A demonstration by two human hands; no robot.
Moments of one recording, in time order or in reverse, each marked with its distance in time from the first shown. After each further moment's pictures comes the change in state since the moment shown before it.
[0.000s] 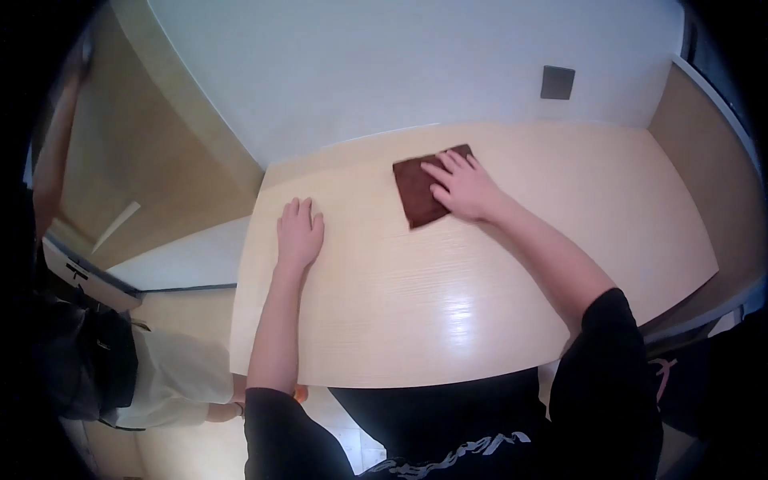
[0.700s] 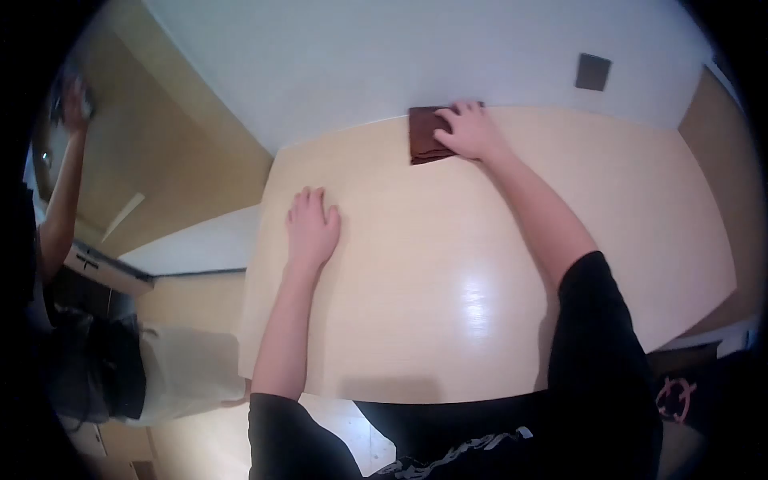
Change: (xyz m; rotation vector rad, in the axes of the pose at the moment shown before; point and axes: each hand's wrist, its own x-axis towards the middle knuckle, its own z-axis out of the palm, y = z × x) left_hand 0.008 0.004 0.003 0.037 -0.036 -0.004; right_hand 0.114 0.037 0.042 -0.011 0.183 0.160
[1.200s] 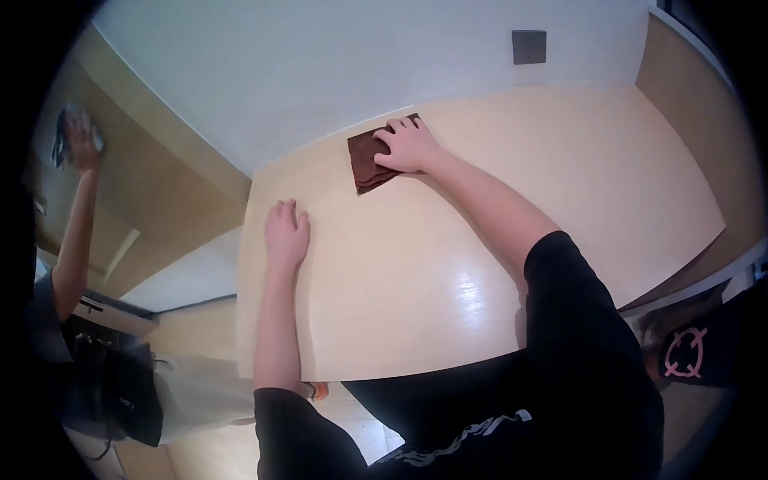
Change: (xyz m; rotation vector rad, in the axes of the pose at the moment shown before) left_hand -0.012 0.004 -0.003 -0.025 0.140 0.046; right_hand -0.048 -0.037 -0.043 0.080 -0.205 -0.036
